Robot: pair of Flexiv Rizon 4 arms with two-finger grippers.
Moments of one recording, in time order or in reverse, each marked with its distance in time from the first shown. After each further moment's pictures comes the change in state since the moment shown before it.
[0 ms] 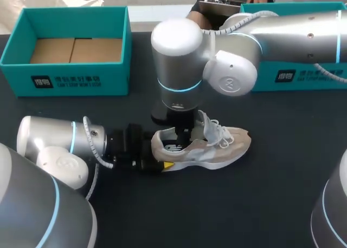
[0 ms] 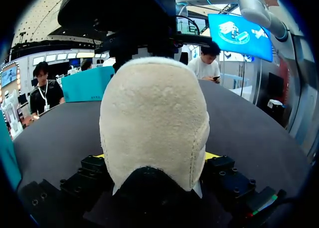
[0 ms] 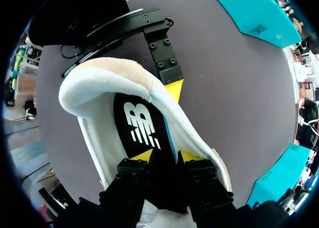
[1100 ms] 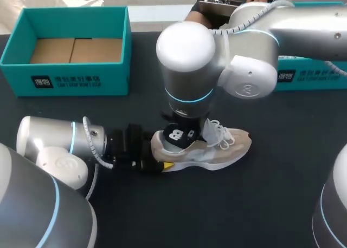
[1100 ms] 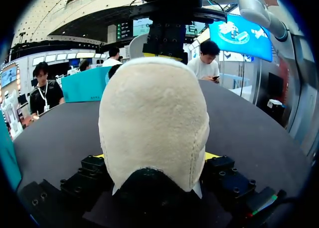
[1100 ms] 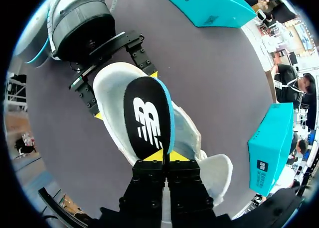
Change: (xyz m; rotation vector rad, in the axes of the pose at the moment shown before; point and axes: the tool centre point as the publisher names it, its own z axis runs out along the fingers) left arm 0.001 0.000 0.000 0.000 0.001 0.001; right arm 0.010 -0.031 -0.057 -0.036 -0.190 0.283
